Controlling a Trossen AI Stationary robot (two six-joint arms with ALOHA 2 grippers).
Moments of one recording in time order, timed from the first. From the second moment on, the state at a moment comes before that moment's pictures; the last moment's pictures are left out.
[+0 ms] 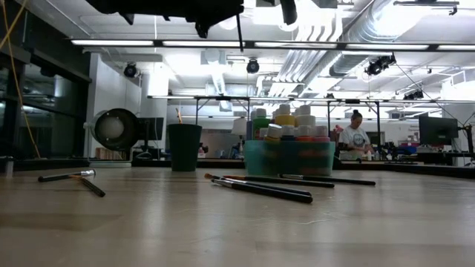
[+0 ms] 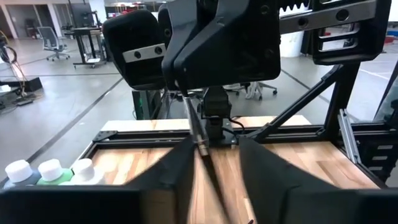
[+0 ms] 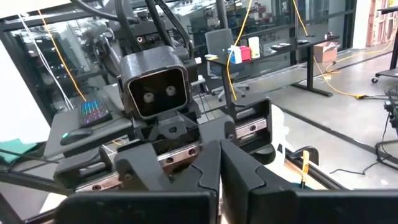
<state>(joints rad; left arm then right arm) 0.17 1.29 0.89 0.41 0.20 0.04 0.00 1.43 1.10 0.33 0.32 0.23</state>
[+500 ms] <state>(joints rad) 0.18 1.29 0.89 0.34 0.19 0.07 0.00 1.43 1.10 0.32 0.33 0.22</state>
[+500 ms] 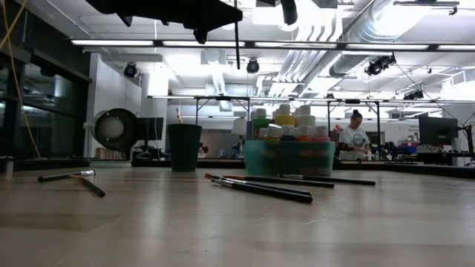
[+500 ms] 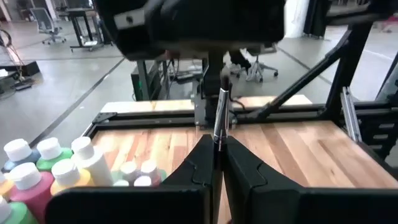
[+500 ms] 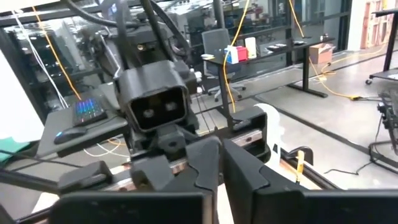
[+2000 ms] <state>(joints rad) 0.60 1.19 0.67 0.32 0.05 0.12 0.00 1.43 1.10 0.30 0.42 0.34</state>
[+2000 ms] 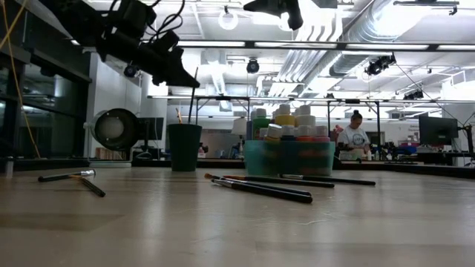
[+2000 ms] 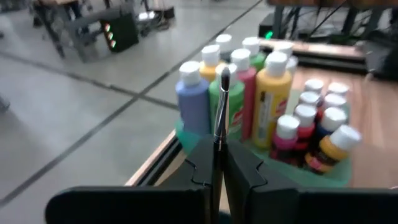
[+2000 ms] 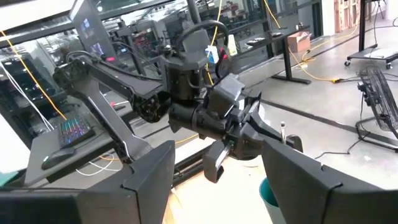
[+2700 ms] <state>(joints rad) 0.60 1.12 0.67 0.23 0.08 0.08 0.01 1.38 1.10 0.10 0.49 0.49</state>
